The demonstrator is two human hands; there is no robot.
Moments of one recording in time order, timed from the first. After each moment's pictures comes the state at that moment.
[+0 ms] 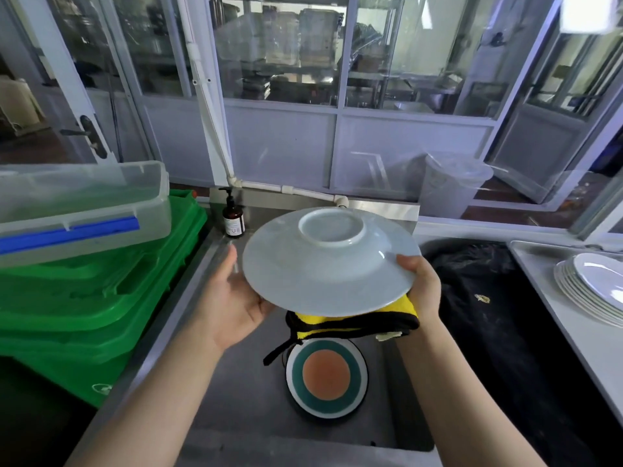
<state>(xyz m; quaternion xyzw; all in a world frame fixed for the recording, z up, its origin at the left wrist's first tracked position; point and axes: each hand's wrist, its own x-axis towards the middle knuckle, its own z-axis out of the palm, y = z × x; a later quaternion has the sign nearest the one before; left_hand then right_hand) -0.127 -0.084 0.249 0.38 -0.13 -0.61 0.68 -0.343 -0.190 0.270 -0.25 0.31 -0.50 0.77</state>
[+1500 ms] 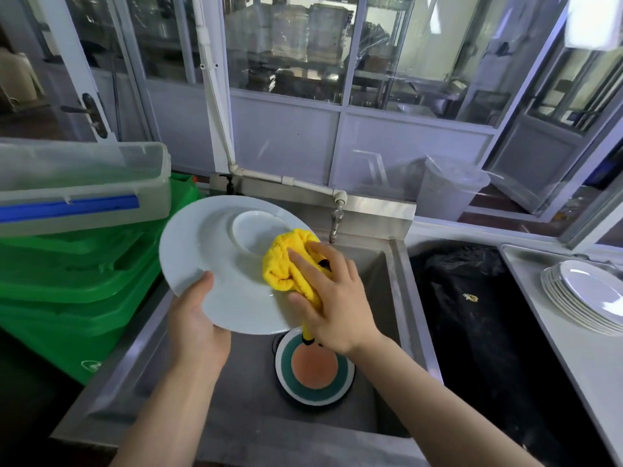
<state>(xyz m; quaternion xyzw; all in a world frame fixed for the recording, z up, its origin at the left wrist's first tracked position) -0.161 -0.036 0.231 0.38 -0.07 -0.33 0.86 -0.316 -0.134 0.254 -0.91 0.27 -0.28 0.15</state>
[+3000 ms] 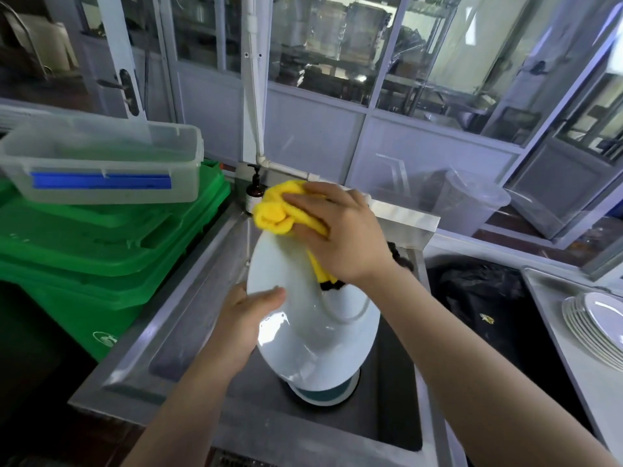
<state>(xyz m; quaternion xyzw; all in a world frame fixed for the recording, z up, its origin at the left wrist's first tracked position) -0.166 -0.013 0.242 0.50 -0.24 -0.41 0.73 -0.247 -0.152 0.326 -0.93 0.21 -0.28 0.09</state>
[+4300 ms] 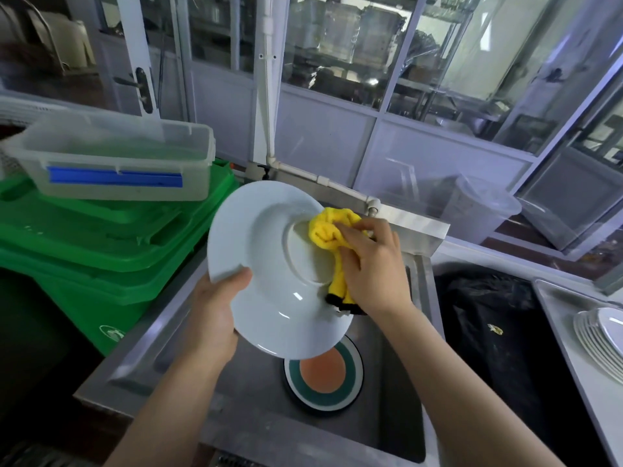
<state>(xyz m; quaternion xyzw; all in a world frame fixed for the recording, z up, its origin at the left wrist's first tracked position) -0.138 -0.012 0.233 0.46 -0.13 -0.30 0.82 -0.269 -0.170 0.273 -0.88 0.29 -0.36 0.09</state>
